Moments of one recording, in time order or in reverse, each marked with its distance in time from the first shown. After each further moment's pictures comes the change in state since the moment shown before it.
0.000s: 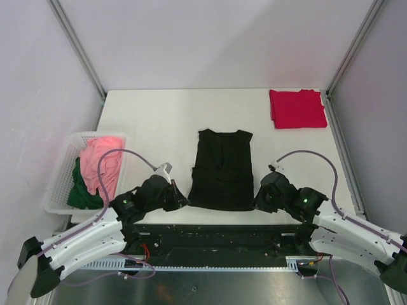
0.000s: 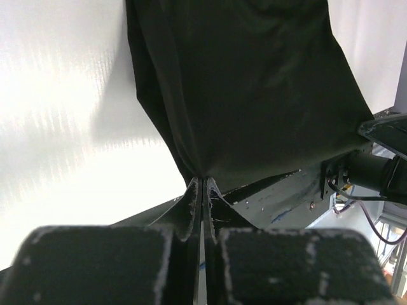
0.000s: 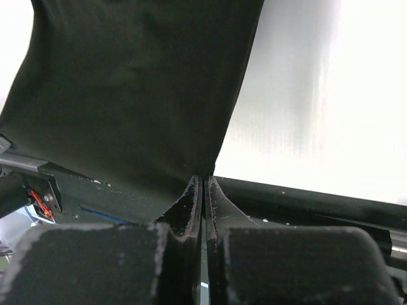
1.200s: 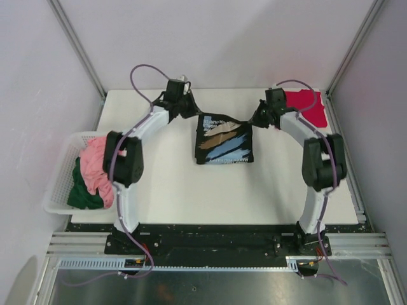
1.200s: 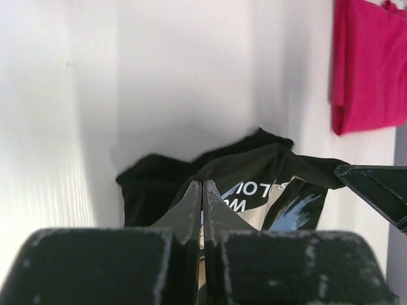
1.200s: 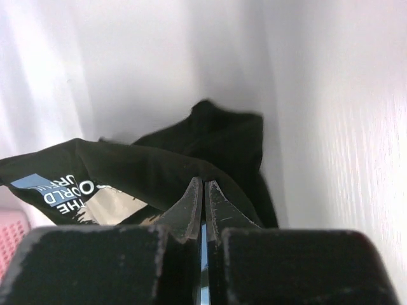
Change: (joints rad) left arm 0.478 1.259 1.230 0.085 0.155 0.353; right arm -0.646 1.064 0.866 0.378 -0.238 -0.389
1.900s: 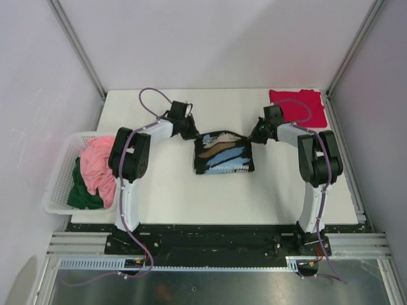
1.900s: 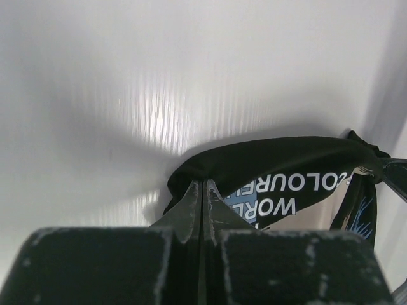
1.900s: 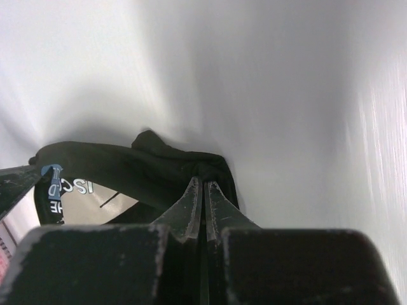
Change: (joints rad) left arm 0.019 0.232 -0.076 0.108 0.070 -0.026; right arm -0.033 0.205 -0.066 0.147 -0.083 0.040
